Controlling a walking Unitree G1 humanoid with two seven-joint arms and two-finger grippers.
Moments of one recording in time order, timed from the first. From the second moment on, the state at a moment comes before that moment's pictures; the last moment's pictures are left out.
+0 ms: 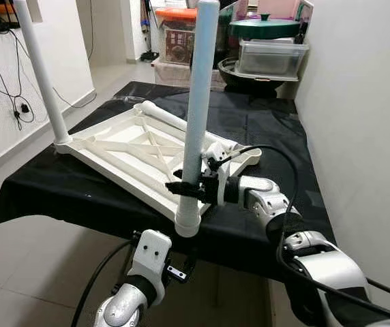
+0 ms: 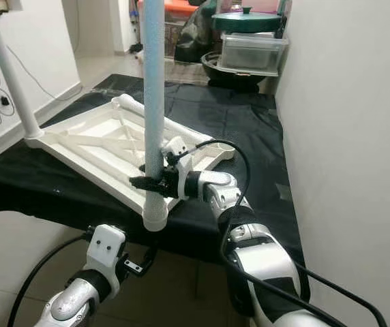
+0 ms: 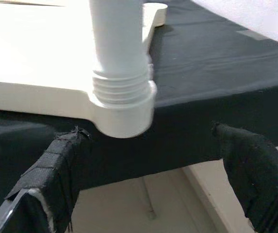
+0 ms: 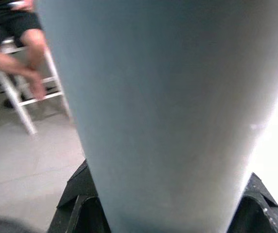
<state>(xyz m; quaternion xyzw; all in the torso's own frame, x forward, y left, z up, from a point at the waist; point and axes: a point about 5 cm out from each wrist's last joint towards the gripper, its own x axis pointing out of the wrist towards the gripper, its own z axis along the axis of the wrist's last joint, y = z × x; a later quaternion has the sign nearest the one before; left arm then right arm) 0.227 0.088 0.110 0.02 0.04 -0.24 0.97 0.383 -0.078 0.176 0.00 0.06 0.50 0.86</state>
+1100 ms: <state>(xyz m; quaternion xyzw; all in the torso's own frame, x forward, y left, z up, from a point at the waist) 0.230 0.088 0.111 0.02 0.04 -0.24 0.97 0.384 -0.131 0.149 0.12 0.03 -0.19 0.97</state>
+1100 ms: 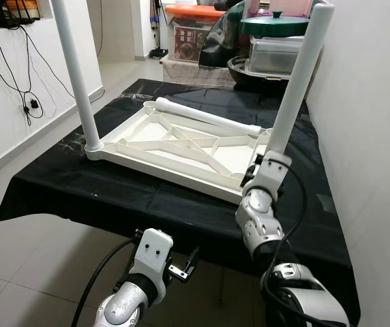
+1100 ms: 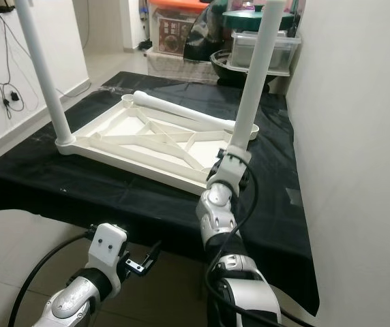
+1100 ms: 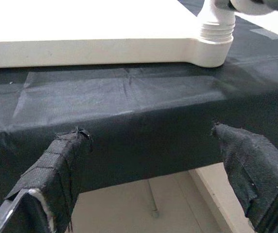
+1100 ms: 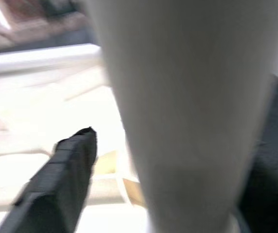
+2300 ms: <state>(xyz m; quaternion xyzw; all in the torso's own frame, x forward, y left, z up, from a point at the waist) 0.221 0.090 0.124 0.01 -0.04 -0.23 0.97 0.389 -0.113 0.158 0.00 0.07 0.34 0.94</state>
